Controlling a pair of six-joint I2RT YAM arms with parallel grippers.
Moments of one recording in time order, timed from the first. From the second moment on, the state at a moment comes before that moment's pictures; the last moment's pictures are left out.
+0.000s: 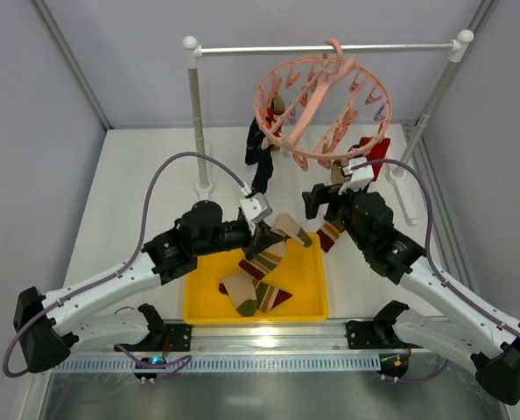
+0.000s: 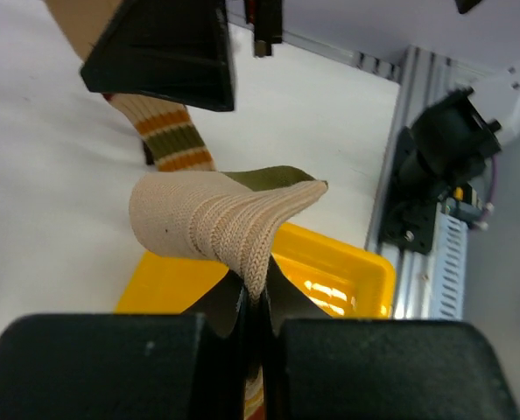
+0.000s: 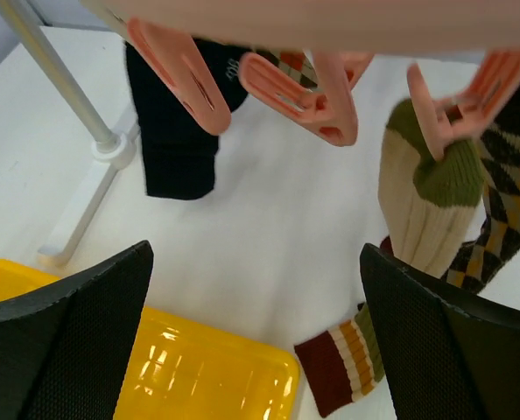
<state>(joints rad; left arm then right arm) -0.96 1.06 0.86 0.01 0.25 -0.06 0.67 0.90 0.78 -0.04 0.31 0.20</state>
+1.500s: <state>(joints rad) -1.16 1.23 0.81 -0.01 -0.52 -0.33 0.36 0.50 0.41 -0.15 0.54 0.47</state>
